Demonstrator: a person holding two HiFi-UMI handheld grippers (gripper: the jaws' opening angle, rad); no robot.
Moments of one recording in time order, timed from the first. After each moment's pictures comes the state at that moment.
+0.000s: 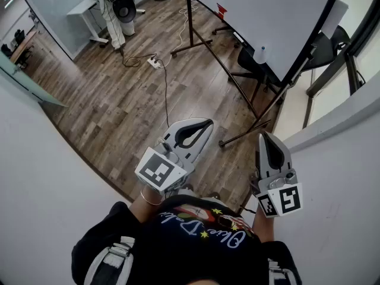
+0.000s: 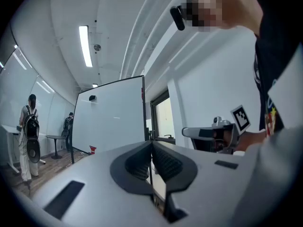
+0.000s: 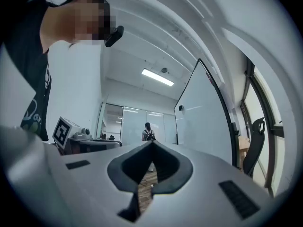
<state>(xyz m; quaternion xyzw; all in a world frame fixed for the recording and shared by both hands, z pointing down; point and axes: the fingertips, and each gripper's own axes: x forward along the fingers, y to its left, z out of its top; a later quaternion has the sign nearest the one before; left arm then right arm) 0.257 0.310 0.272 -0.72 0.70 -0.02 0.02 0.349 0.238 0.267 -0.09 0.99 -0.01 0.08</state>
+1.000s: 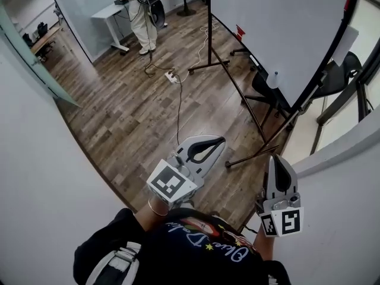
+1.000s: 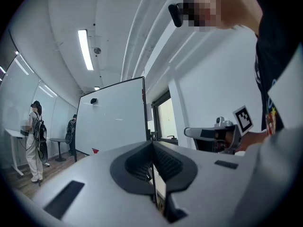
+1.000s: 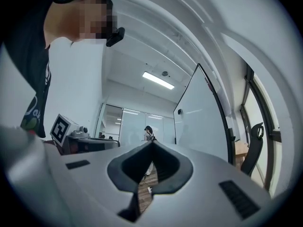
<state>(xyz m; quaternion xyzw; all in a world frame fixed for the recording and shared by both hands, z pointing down) 0.273 0.301 0.265 -0.71 0.70 -0.01 0.04 0.369 0.224 0.262 -0.10 0.99 0.00 0.09</state>
